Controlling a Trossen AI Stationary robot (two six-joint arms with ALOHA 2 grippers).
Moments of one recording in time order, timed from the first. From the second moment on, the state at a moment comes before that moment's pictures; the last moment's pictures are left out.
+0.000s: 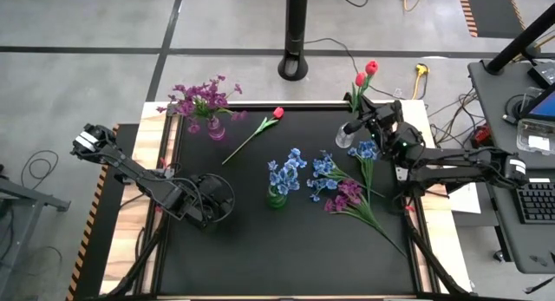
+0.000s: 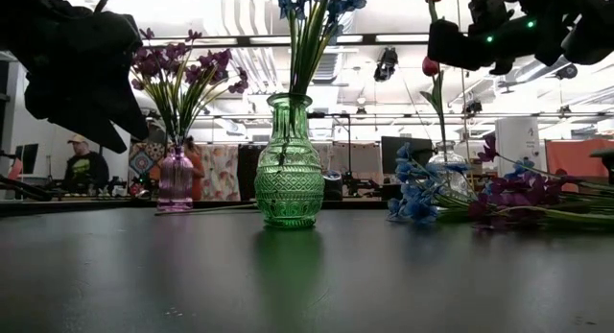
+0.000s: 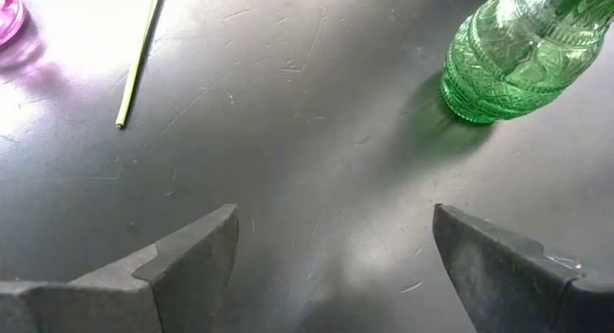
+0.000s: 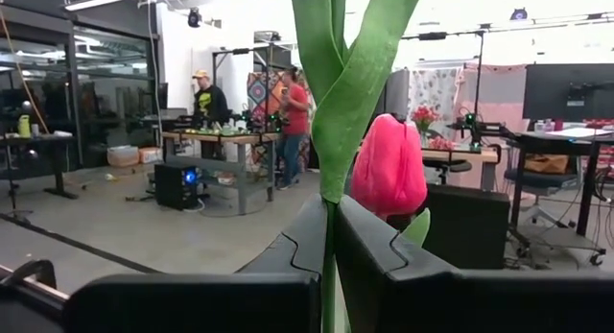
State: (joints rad) left arm -0.57 1.26 0.70 -0.72 -0.67 -1.34; right arm -0.40 0.93 0.32 0.92 0.68 -0.22
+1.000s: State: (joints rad) left arm -0.57 1.26 0.70 -0.72 -0.70 -1.34; right arm -0.40 0.96 0.32 0.86 0.68 -0.21
